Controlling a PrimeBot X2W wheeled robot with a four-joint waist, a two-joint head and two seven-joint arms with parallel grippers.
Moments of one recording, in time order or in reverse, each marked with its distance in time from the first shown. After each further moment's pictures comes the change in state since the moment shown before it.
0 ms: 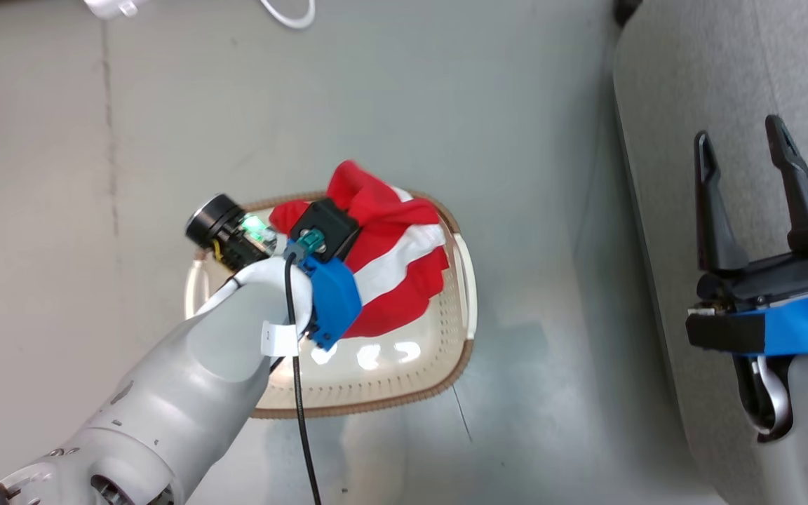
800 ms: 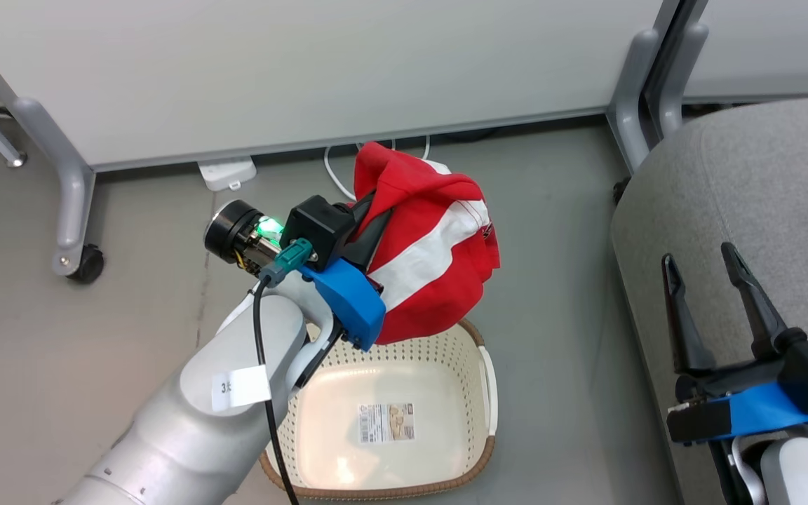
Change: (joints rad) left arm 0.174 0.041 0.349 -0.385 0.112 0.041 -0.001; right arm 0.199 0.026 0.000 0.069 -0.002 0.000 0.000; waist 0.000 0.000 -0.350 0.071
